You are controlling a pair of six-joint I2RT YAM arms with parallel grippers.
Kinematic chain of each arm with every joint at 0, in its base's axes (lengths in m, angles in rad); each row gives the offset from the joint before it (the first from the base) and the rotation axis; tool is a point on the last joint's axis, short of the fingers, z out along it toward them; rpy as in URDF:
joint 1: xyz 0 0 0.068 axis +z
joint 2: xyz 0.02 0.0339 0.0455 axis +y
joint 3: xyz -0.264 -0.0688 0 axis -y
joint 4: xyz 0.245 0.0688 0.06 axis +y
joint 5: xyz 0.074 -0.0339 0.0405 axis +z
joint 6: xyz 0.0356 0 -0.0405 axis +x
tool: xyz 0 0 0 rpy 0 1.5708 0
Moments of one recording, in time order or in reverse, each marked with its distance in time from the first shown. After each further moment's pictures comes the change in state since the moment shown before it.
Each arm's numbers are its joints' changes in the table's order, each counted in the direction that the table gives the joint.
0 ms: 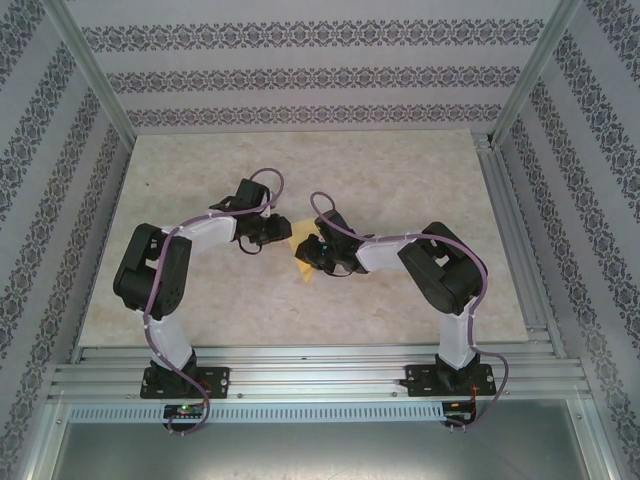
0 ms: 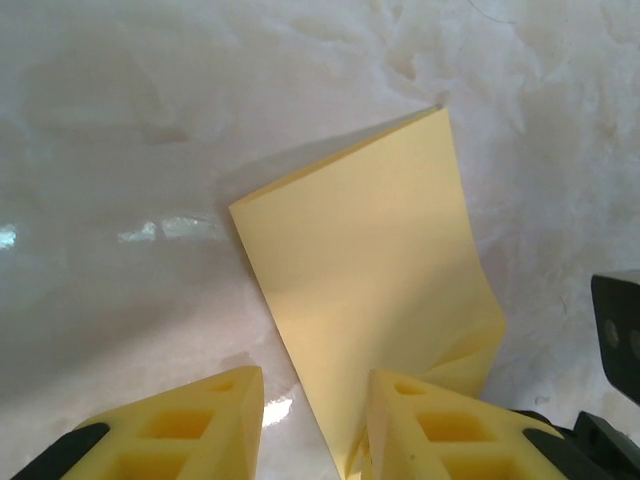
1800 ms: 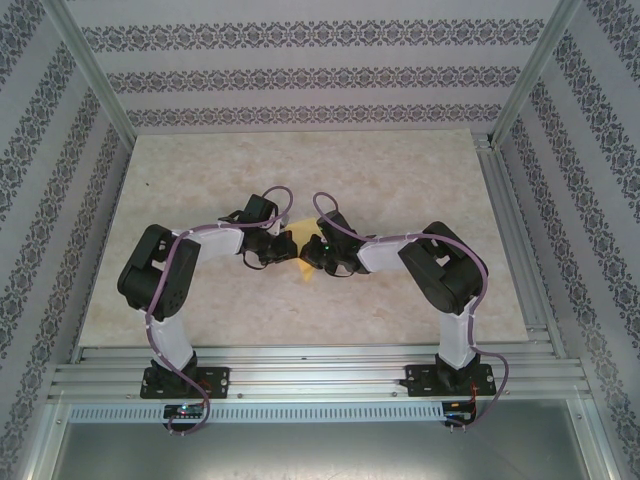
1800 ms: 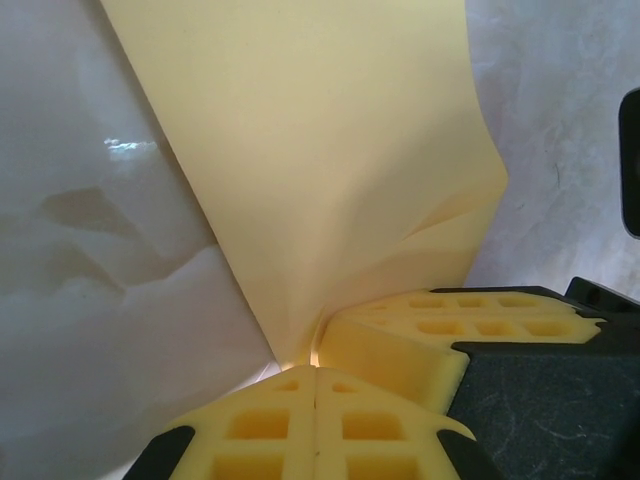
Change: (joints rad) left arm -0.067 0.017 -0.093 -0.048 -0.146 -0.051; right arm -0.011 -0.001 -0.013 -0.003 -0.005 0.017
